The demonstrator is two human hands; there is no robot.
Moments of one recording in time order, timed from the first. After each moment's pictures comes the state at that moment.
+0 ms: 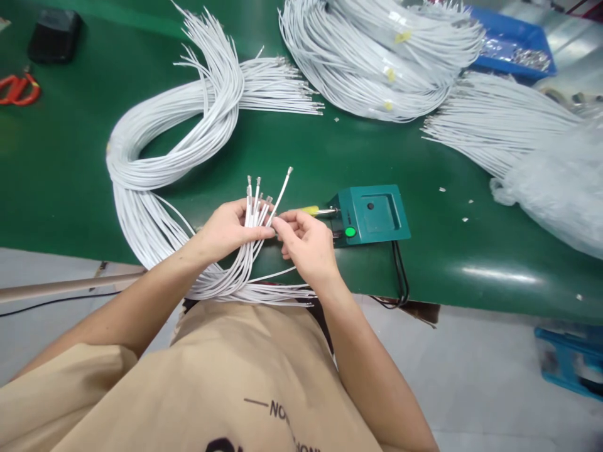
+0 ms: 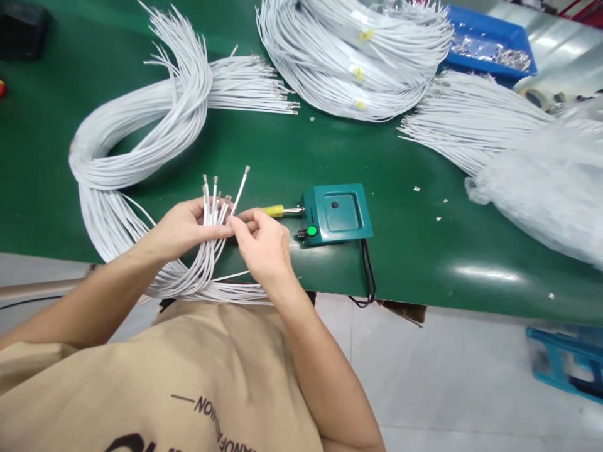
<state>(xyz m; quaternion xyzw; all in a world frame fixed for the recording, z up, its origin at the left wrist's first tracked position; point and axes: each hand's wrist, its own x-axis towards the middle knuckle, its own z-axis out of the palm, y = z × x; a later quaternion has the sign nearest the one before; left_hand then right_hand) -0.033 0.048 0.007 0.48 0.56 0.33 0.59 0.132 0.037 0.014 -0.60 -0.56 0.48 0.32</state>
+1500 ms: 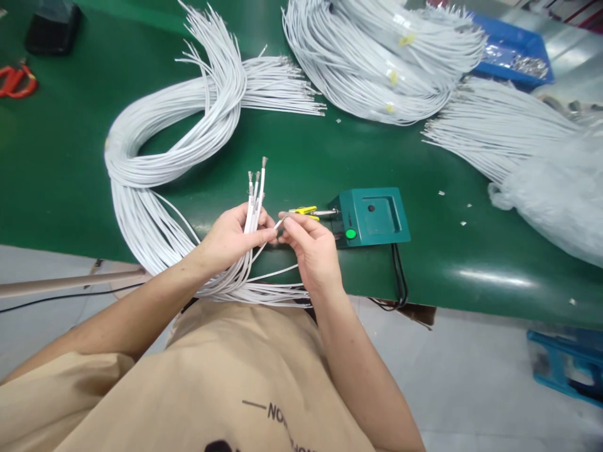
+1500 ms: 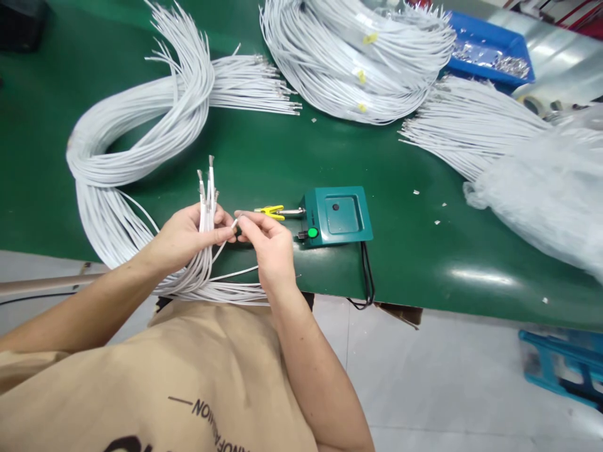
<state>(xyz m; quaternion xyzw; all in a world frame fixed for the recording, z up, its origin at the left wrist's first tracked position) -0.020 0.035 0.014 0.46 0.51 0.39 0.62 0.126 0.031 0.009 -0.45 -0.26 0.69 0.50</state>
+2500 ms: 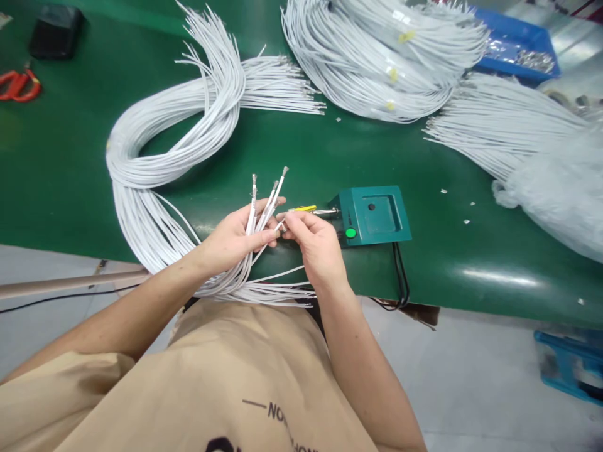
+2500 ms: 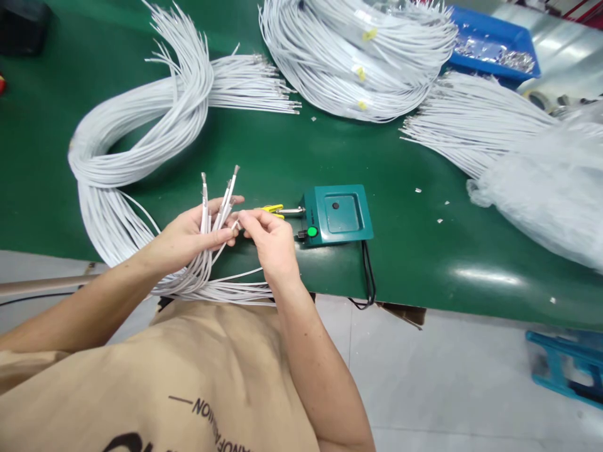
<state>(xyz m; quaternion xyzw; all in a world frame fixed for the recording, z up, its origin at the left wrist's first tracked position) -0.019 0.035 0.021 0.45 0.48 0.35 0.67 0.134 0.039 0.009 -0.46 -0.35 0.68 0.46</state>
